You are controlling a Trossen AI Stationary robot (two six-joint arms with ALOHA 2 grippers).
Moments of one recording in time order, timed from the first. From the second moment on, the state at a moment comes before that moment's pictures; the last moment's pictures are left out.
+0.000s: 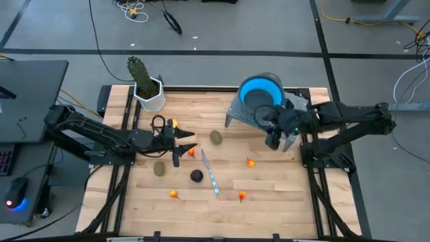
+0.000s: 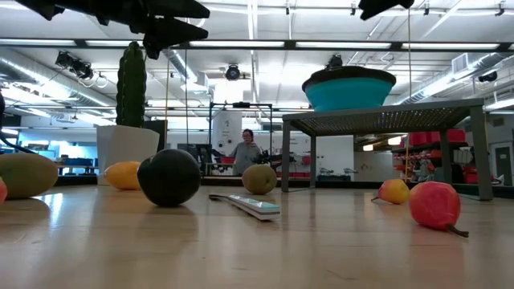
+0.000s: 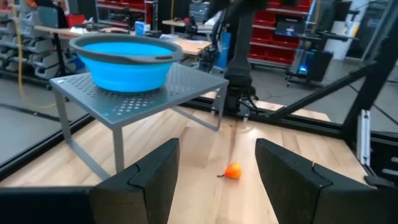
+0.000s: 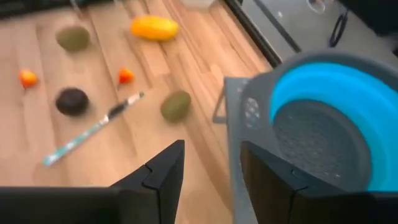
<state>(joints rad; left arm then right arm) -0.25 1.03 0.52 0.42 -0.50 -0.20 0.16 1.17 1.38 -1.06 0.45 0.39</state>
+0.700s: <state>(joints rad) -0.09 1.37 0.86 0.11 -0.36 -0.31 0.32 1.16 1.14 -0.65 0.79 0.25</state>
